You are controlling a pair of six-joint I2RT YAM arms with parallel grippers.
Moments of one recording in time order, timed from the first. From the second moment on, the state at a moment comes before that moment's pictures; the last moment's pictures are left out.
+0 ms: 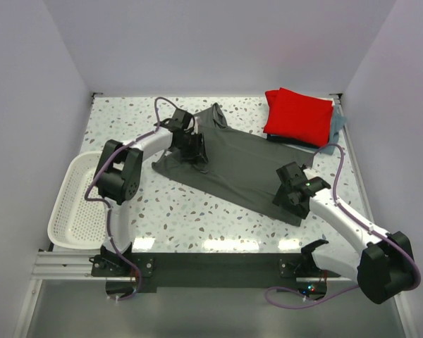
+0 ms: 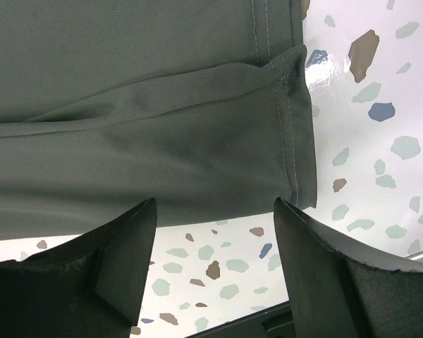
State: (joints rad) left arm -0.40 2.07 1.47 -0.50 0.35 -0.44; right arm 0.42 1.11 0.67 -0.84 0.35 0.92
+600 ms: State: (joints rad) left arm -0.40 2.11 1.52 -0.43 0.40 -0.54; right arm 0.42 1.11 0.67 -0.84 0.35 0.92
